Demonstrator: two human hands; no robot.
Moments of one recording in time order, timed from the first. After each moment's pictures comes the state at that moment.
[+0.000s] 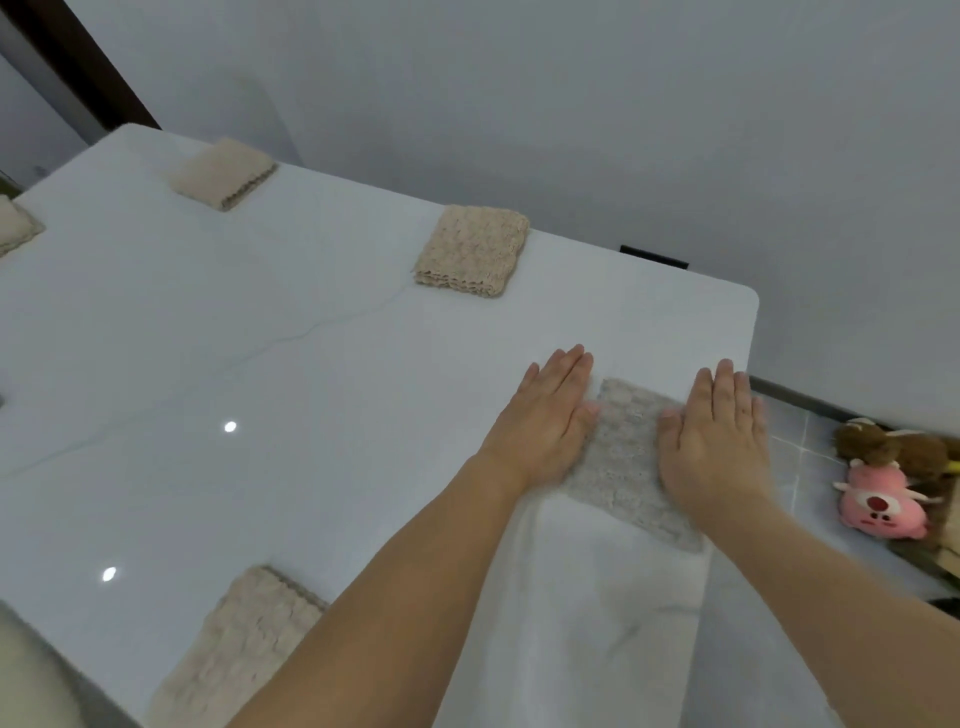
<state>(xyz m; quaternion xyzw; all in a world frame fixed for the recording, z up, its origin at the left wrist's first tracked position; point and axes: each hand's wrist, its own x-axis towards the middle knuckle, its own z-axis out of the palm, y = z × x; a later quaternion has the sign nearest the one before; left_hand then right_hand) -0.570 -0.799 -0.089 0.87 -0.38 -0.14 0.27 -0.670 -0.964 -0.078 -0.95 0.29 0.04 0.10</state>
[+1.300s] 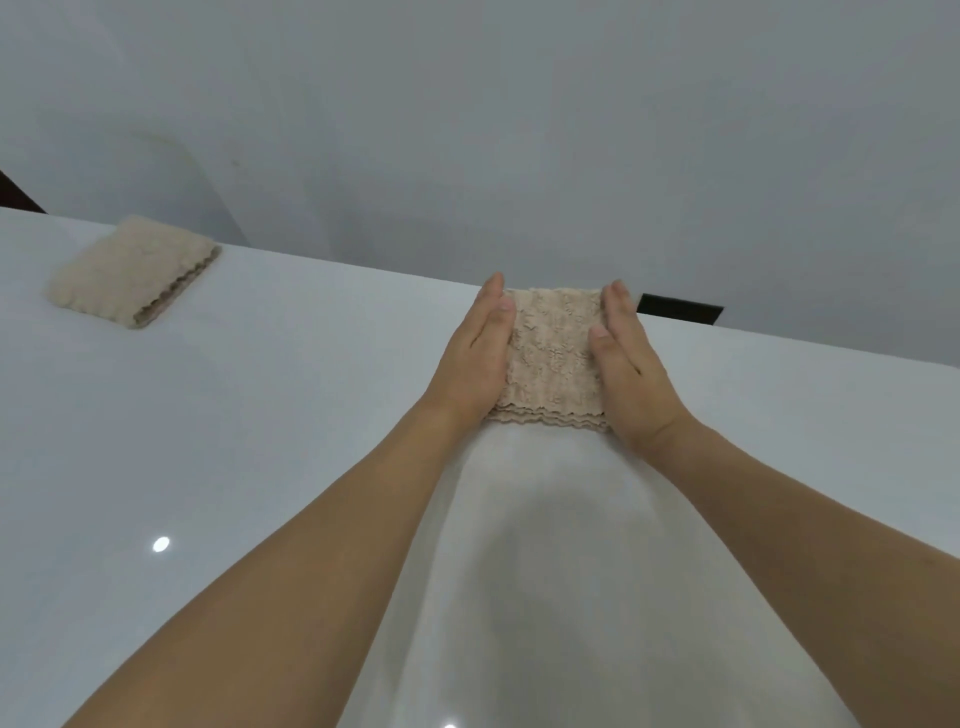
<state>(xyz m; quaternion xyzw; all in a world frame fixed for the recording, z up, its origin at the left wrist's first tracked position) -0.256 -0.741 -0.107 0.74 -0.23 -0.22 0.59 -0.358 -0.878 -0.113 -0.82 0.20 -0.14 0.52</state>
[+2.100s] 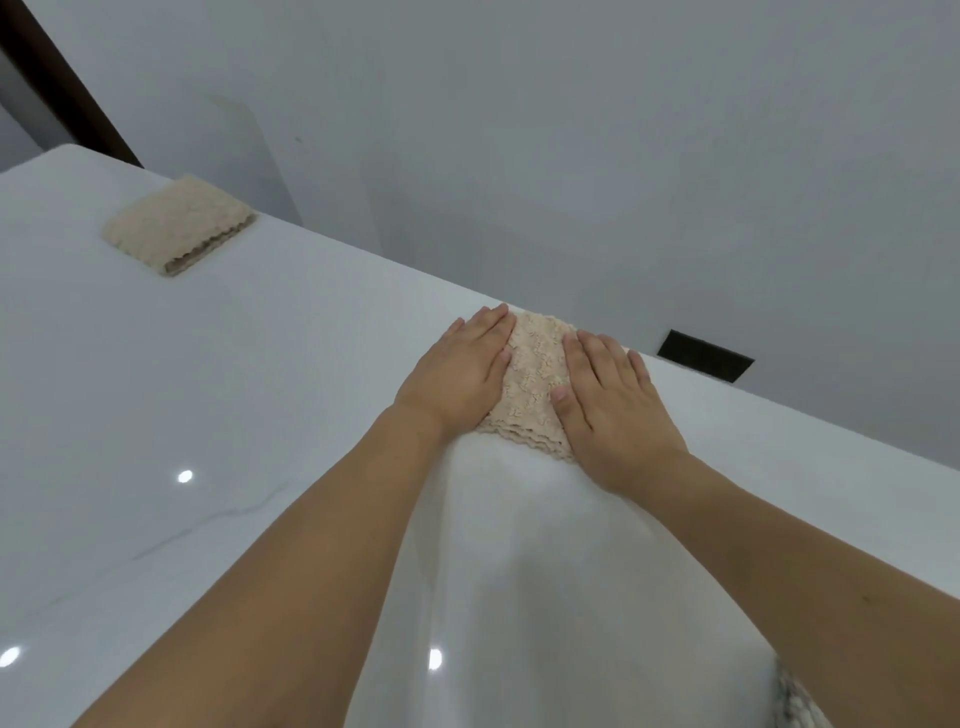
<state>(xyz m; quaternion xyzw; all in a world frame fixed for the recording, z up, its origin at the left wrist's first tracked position) -0.256 -0.757 -0.124 0.91 -0.34 -0.04 0.22 -0.364 -0.927 -0.130 -0.99 0.04 -0.02 0.10</state>
